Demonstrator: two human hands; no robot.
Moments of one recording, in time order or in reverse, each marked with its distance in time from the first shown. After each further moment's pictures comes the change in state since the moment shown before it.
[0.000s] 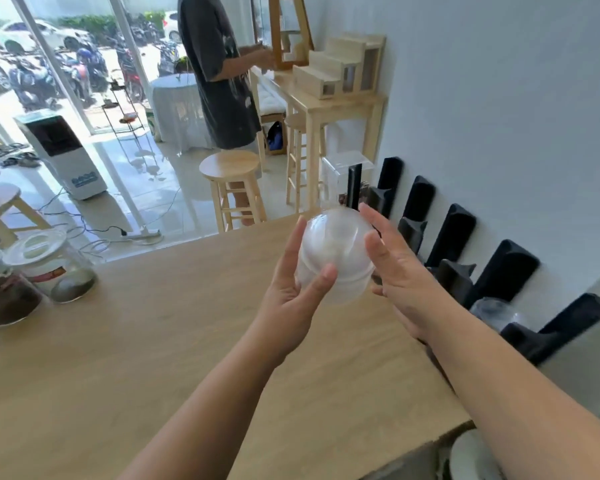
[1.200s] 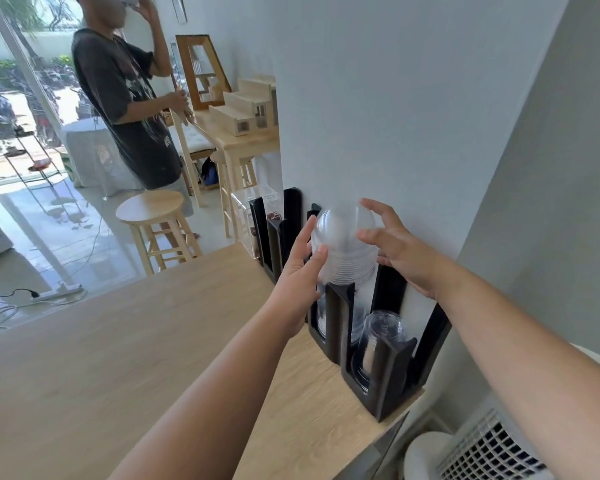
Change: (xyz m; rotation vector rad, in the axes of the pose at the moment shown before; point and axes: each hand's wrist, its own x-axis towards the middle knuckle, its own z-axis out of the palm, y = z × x) left_hand 0.105 -0.012 0.152 -0.076 -0.151 -0.206; right_hand -0.003 -0.009 -0.188 -0.193 0.161 0.027
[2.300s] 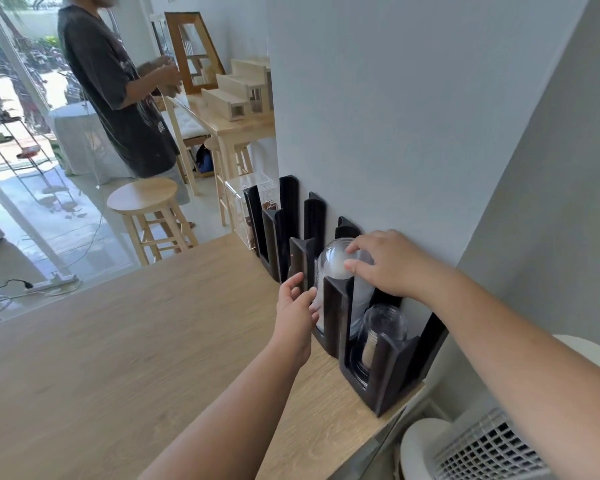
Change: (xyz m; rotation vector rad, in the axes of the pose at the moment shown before) left_hand 0.005 -0.088 -0.005 -0.289 0.318 -0.260; right_hand 0.011 0.022 0.010 -1.051 0.050 -0.122
